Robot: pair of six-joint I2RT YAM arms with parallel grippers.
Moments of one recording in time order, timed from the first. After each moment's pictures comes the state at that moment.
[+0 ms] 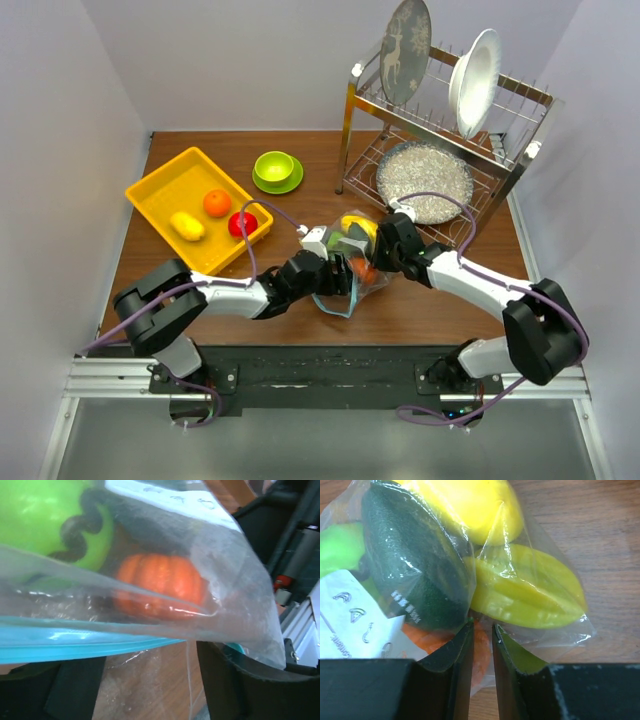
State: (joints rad) left arm -0.96 1.60 0.63 0.49 -0.11 -0.82; right arm 0.59 1.37 0.75 -0.25 0.20 0.62
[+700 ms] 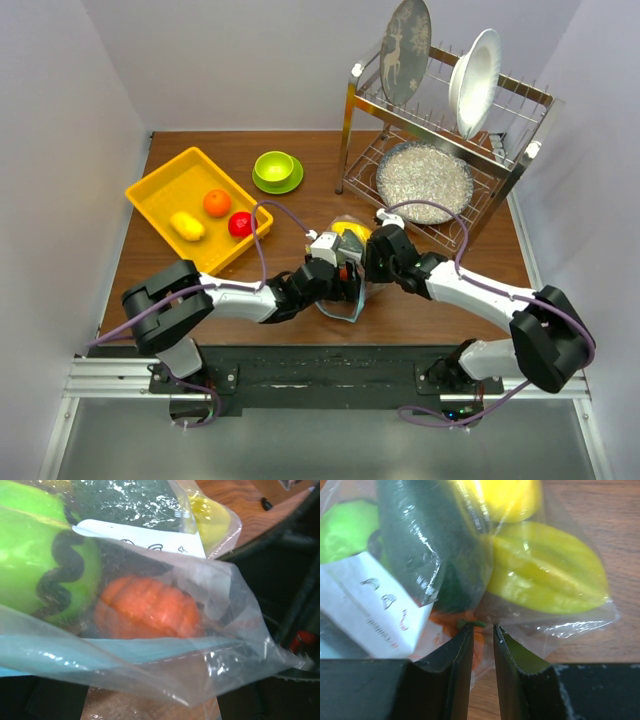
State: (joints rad) left arm -1.05 1.64 0.68 0.44 -0.25 -0.76; right arm 0.69 1.32 0.70 -0.24 0.17 0.59
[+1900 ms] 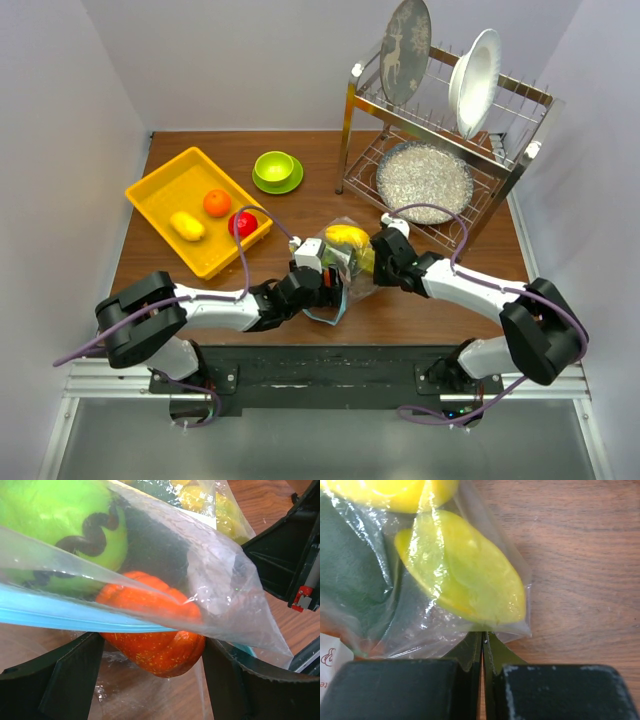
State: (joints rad) left arm -1.06 1.49 0.57 0.35 -0.36 -0.76; right arm 0.67 1.37 0.69 -0.29 0.27 0.60
